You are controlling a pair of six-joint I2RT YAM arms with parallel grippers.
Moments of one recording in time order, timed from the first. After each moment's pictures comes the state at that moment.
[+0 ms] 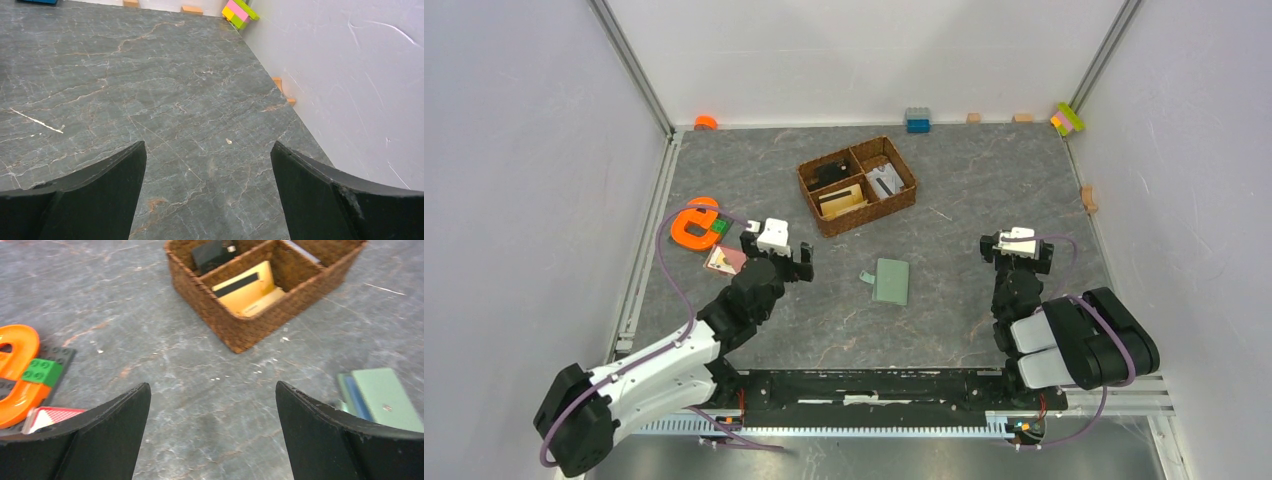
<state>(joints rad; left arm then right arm) -0.77 0.83 0.37 0.24 -0.52 -0.12 0.23 1.41 0.01 1.46 0.54 -0.29</state>
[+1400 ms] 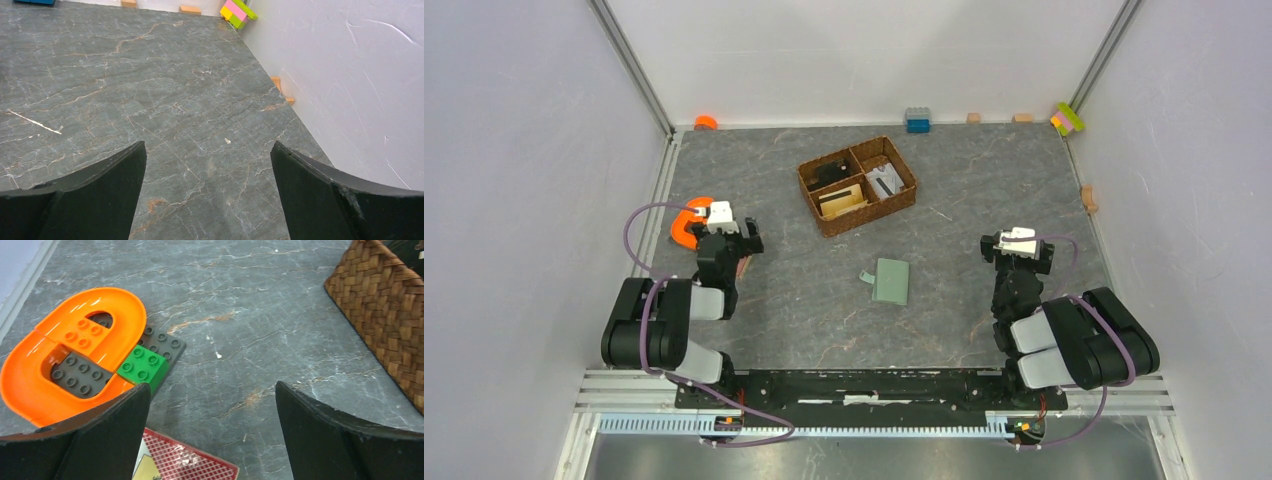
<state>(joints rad) -0.03 1.47 0.25 1.01 -0.12 -0.04 0.23 1.41 0.01 1.46 0.54 -0.29</state>
